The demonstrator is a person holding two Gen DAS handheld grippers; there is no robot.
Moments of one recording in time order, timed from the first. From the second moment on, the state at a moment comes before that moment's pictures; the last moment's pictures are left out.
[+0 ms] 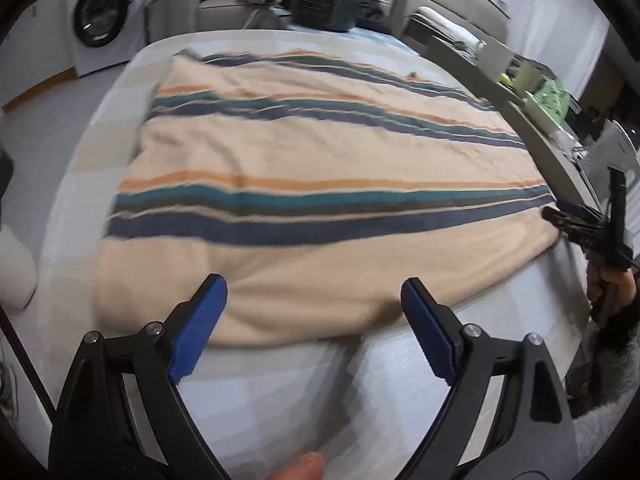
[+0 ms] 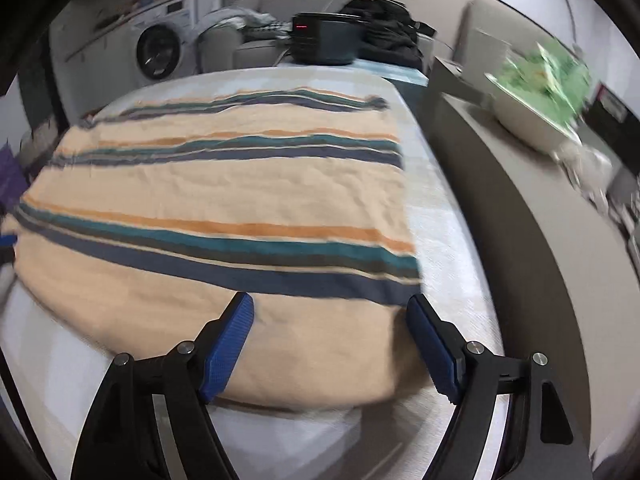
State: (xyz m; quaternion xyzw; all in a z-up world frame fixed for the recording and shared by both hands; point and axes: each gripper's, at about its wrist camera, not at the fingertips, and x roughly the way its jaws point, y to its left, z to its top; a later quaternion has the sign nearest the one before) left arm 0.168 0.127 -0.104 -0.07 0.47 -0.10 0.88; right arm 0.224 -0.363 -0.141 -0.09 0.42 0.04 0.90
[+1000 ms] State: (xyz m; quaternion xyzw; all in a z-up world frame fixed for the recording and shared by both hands) left arm 0.237 0.138 -0.104 -0.04 0.47 -0.07 0.88; right arm 0.297 -0.334 -0.135 -0.07 0.43 0.04 0.90
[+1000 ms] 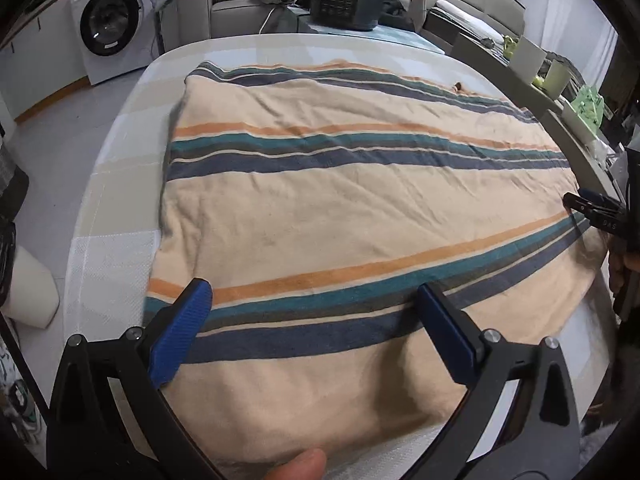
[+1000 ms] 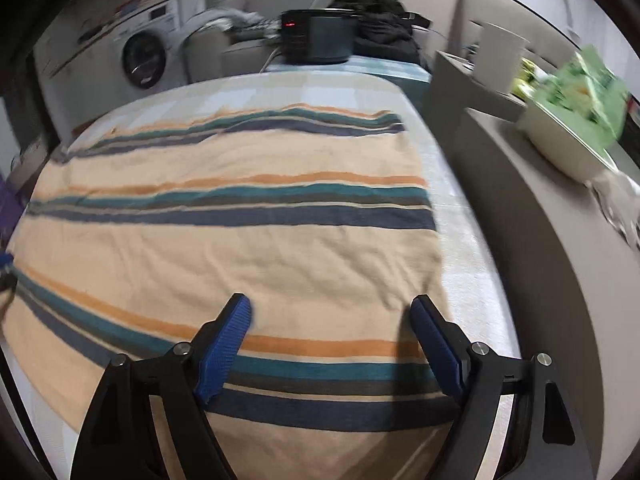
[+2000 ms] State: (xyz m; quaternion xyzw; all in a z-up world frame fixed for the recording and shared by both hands) left arm 0.277 0.130 -0.100 -0.04 0.49 -0.10 0.87; right arm 0.344 -0.316 -0.133 -0.09 0.42 0.03 0.90
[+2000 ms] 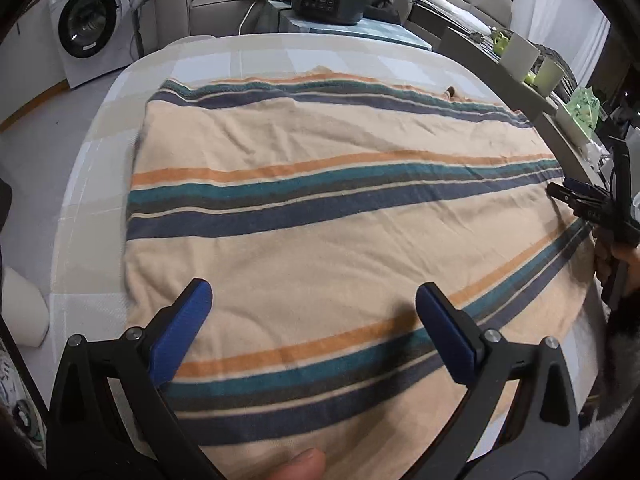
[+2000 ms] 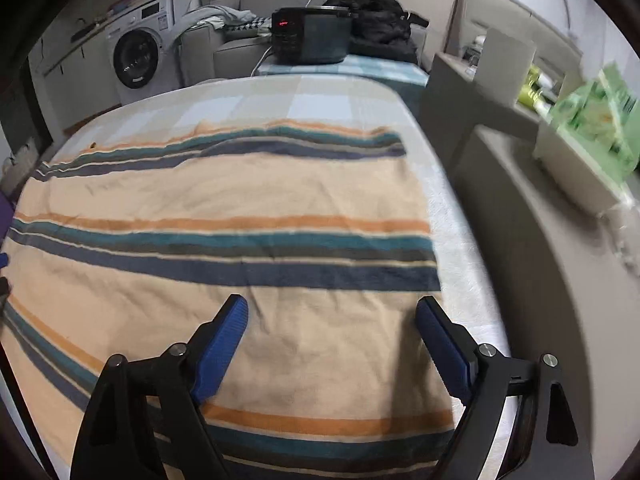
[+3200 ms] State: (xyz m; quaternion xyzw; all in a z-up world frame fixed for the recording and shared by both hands) left arm 0.277 0.210 -0.106 -0.13 0.51 0.01 0.85; right arm 0.373 -0.365 -0.130 -0.02 0.46 0.00 0.89
